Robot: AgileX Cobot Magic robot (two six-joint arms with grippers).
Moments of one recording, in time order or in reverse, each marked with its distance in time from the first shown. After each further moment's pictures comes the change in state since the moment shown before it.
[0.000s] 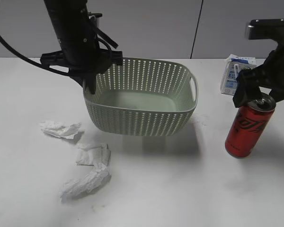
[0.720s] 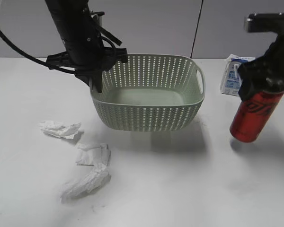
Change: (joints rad) left arm 0.001 0.000 0.001 -0.052 -0.049 0.000; right arm 0.000 -0.019 -0.176 -0.009 0.173 0.001
